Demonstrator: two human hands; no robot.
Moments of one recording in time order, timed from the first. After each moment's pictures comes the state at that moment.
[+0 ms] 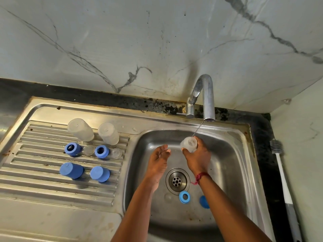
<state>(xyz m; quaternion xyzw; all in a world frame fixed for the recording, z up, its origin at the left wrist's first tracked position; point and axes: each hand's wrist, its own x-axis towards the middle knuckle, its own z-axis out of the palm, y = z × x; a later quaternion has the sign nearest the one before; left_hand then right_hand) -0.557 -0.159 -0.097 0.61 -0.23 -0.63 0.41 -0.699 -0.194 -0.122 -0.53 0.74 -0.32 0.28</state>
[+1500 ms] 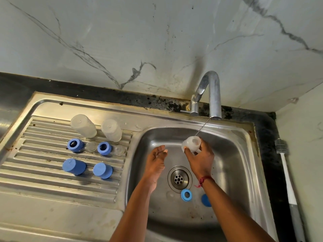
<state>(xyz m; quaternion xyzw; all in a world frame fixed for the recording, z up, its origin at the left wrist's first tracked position) -0.542 -0.152 -0.108 0.63 -0.21 -0.62 0.41 -0.704 -0.182 -0.144 -0.53 0.70 -0.38 0.28</state>
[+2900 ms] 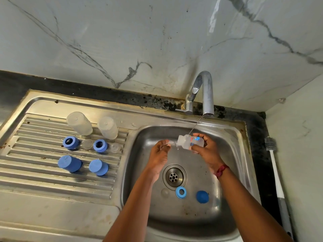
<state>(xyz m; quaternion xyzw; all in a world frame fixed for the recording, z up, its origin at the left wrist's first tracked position) -0.562 -0.166 -0.090 0.62 -0.23 -0.64 0.38 -0.748 -0.200 -0.100 -0.43 0.65 -0.35 0.53</state>
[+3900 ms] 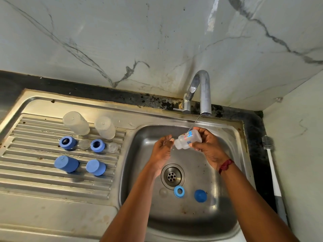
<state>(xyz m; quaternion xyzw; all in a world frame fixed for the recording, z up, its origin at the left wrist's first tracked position) -0.574 -0.180 -0.083 0.60 -0.24 -0.66 0.38 -0.753 -0.208 -0.074 -0.39 0.60 -0.35 0.61</state>
